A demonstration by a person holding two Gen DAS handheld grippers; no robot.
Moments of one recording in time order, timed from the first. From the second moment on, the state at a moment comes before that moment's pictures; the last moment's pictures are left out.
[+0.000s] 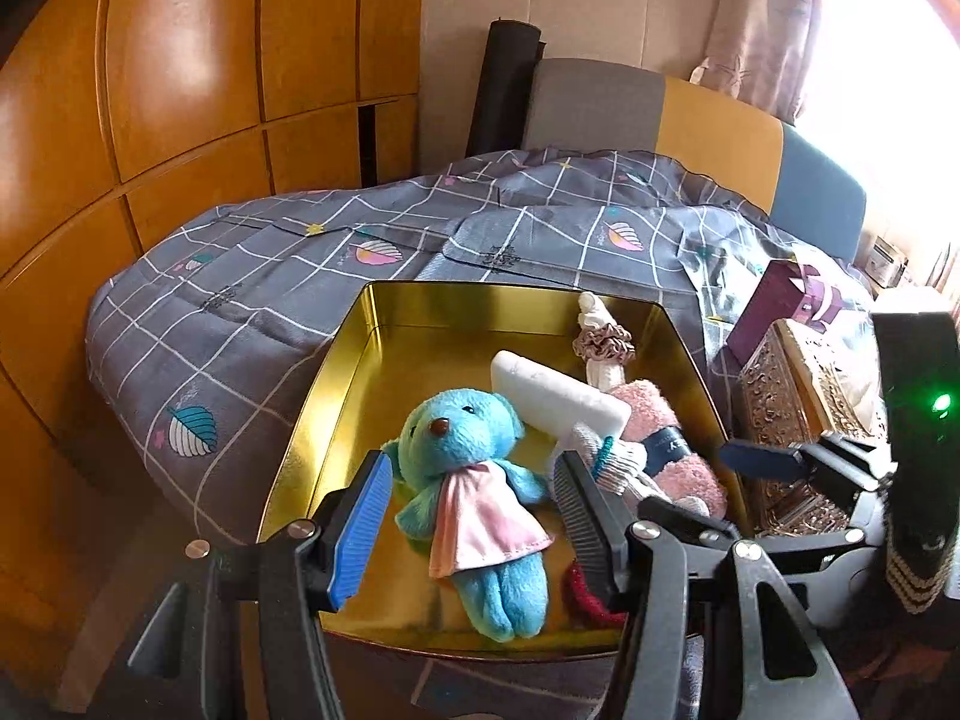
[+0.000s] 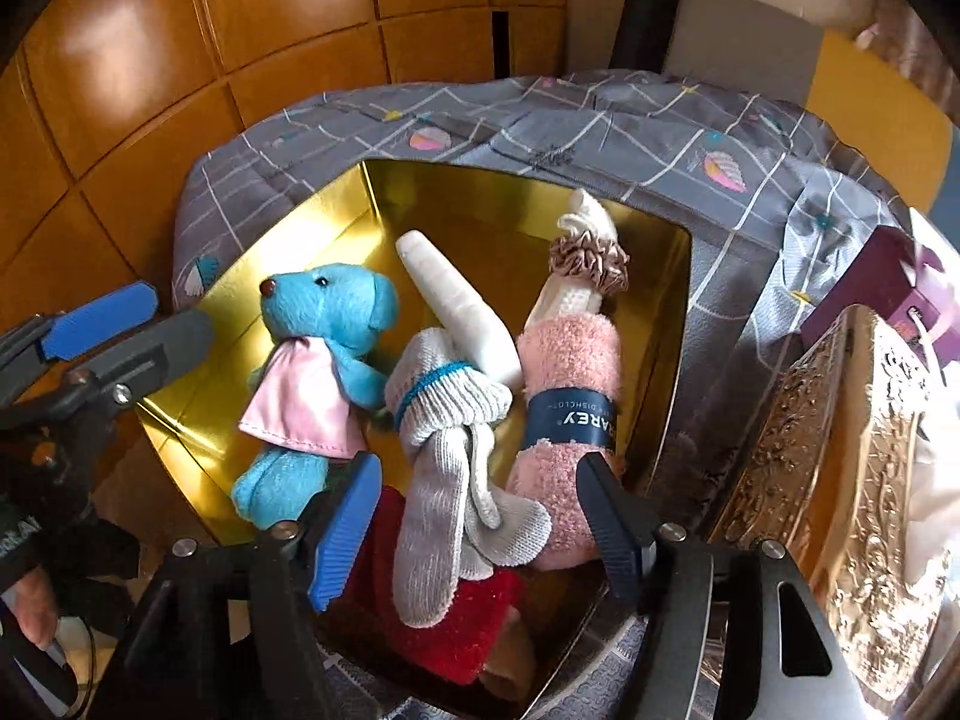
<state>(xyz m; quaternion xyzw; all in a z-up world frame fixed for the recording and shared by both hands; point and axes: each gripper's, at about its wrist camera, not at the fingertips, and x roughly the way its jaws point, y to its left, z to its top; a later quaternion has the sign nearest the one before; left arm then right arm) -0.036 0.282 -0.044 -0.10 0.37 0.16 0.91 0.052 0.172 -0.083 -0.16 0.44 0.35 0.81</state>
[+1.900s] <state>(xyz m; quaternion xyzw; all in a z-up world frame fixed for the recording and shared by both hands) 0.001 0.144 0.008 -0.01 0.34 -0.01 0.94 0.129 -0.369 -0.114 0.33 0.51 -0.03 0.79</state>
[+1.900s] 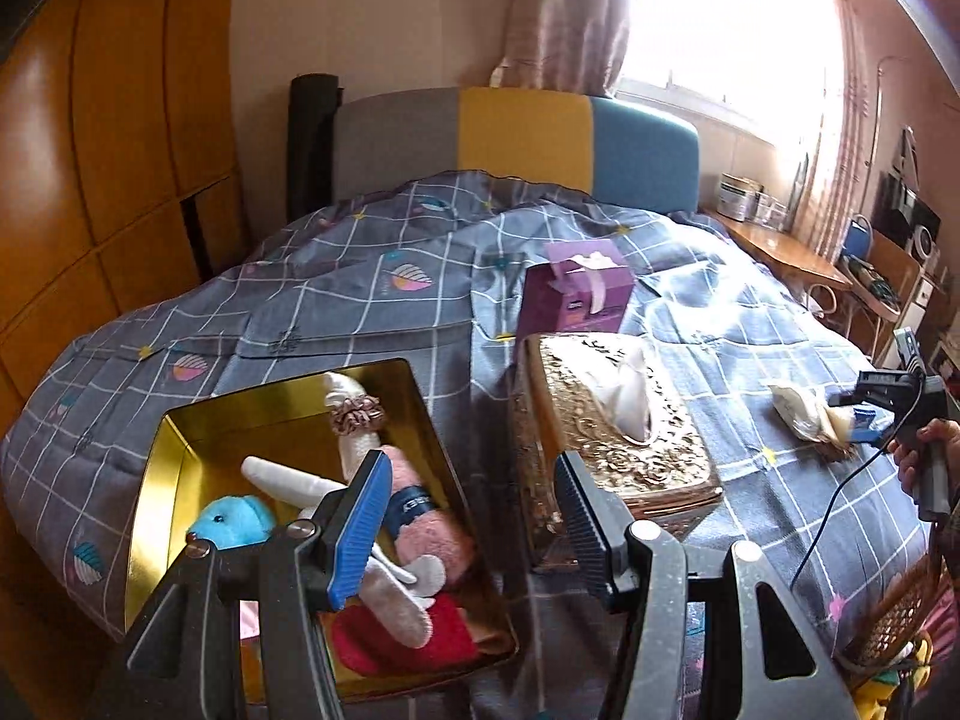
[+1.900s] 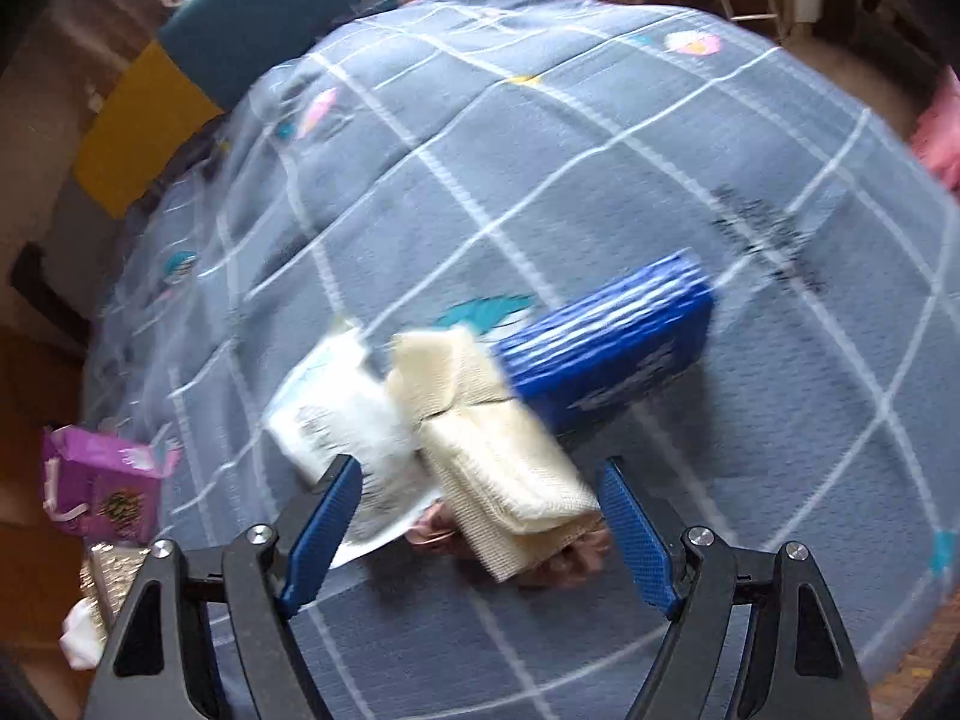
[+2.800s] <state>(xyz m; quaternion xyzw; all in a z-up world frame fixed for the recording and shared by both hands) 0.004 0.065 0.020 0.04 0.33 -0.12 0.94 0.144 -0.299 -0.129 0.10 0.62 -0.02 0.78</state>
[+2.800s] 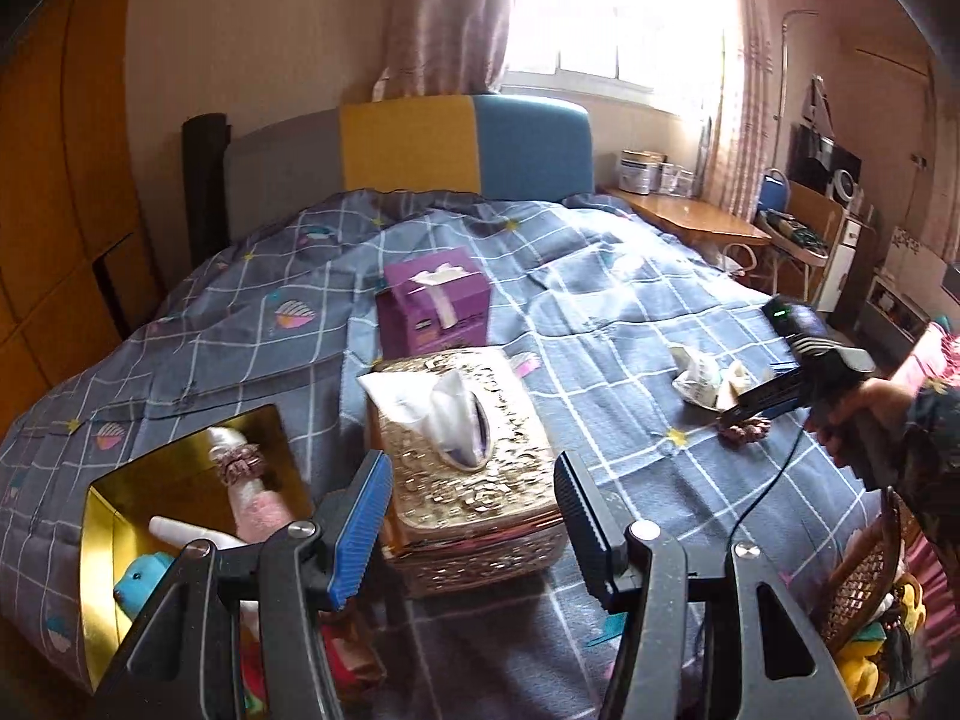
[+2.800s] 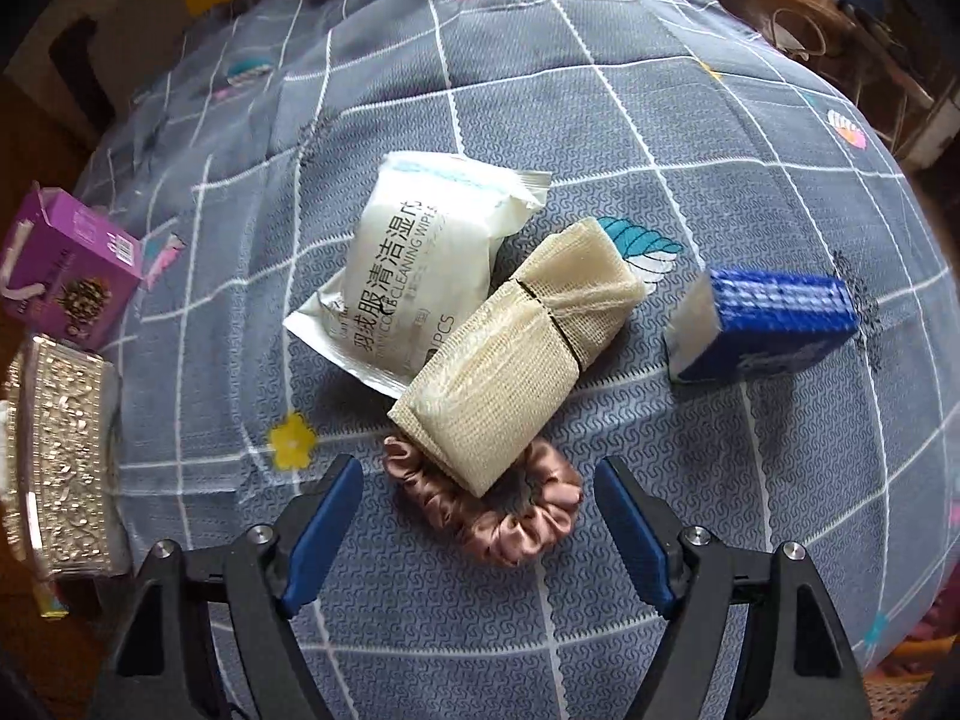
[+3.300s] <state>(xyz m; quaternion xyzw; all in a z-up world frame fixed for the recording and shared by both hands) 0.006 0.018 0.031 0.07 0.32 -0.18 0.93 0.107 -0.257 -0.112 0.00 0.63 0.08 0.77</state>
